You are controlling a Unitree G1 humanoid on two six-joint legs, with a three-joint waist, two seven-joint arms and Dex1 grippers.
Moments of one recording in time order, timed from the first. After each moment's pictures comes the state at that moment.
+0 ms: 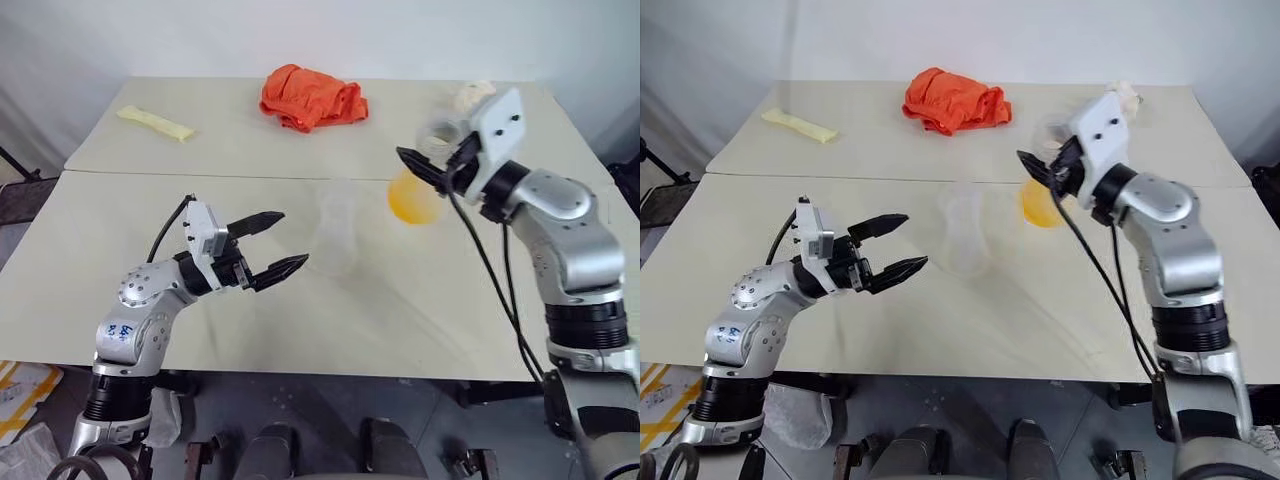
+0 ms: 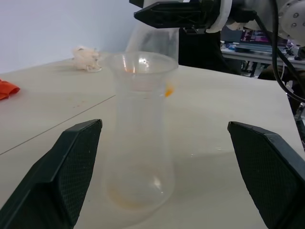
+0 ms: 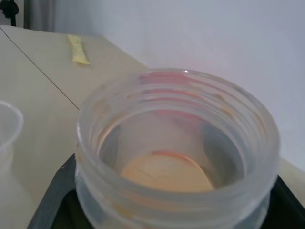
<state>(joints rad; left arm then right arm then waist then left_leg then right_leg) -0.37 0.48 0.09 -0.17 -0.54 0.30 -0.85 -0.79 -0.54 0.01 -0.05 0.29 0.42 0.57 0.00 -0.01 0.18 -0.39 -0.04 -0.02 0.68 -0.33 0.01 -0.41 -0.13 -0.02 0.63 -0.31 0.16</state>
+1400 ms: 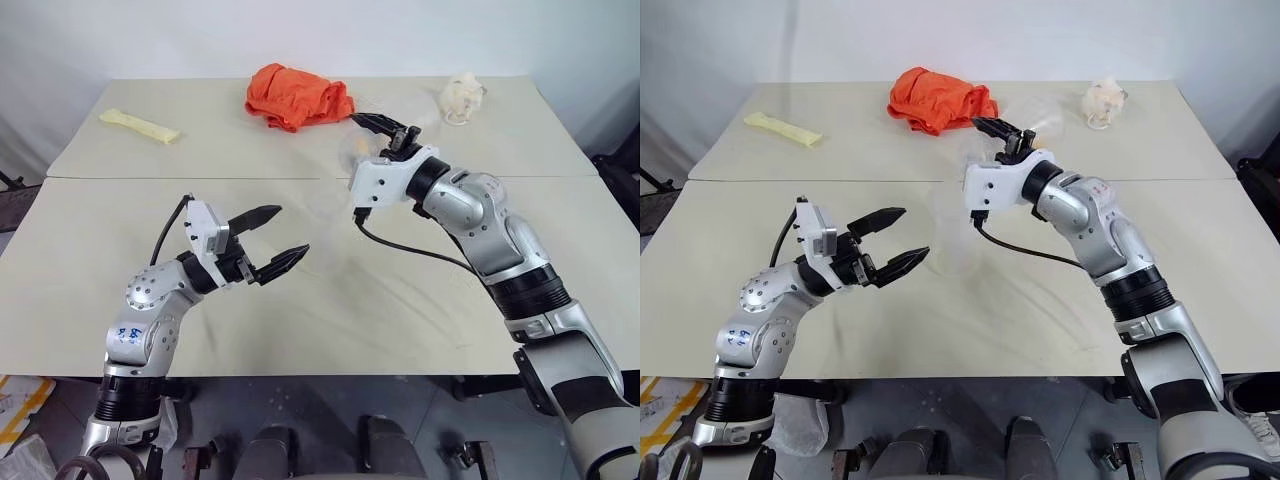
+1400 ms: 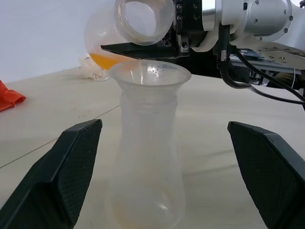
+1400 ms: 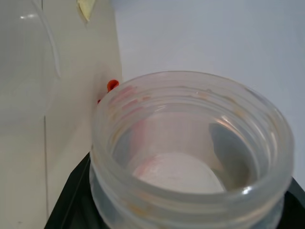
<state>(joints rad) -0.37 0.43 0.09 -0.15 -0.51 0.25 -0.80 -0.95 -0.53 0.31 0.24 -0.56 -0.29 0.36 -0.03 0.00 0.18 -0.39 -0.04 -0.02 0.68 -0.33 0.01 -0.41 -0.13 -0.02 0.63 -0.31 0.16</state>
